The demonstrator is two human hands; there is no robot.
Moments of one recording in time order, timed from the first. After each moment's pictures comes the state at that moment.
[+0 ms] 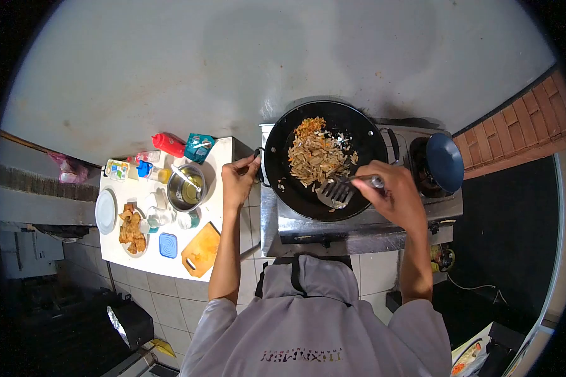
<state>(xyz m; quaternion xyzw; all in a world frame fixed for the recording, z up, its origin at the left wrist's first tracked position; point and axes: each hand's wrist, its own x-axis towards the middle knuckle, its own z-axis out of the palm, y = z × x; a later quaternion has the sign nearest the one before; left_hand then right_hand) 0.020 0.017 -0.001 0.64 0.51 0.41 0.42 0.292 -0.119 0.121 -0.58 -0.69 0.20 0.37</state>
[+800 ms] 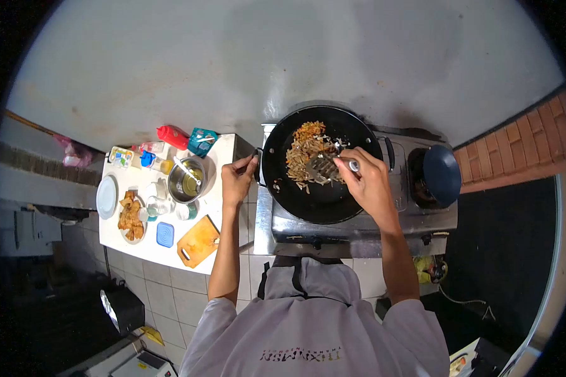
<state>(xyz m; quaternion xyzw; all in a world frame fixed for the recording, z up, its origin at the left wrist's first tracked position) 0.024 0.009 -0.002 0.62 0.56 0.40 0.39 0.285 -0.083 0.085 -0.56 -0.69 0.16 0.44</state>
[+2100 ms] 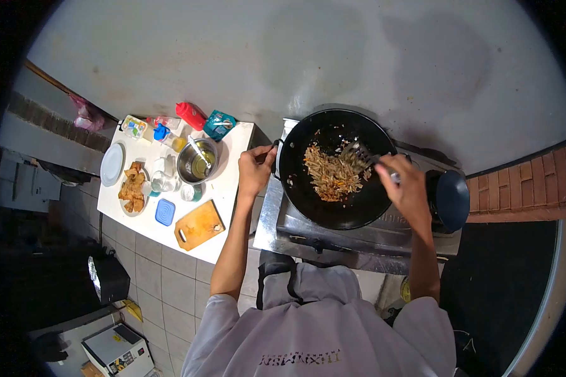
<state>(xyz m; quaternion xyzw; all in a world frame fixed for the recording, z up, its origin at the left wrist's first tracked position) 0.033 0.009 -0.006 0.61 0.58 0.43 0.32 0.329 -0.076 0.087 -0.52 -0.76 0.11 0.38</state>
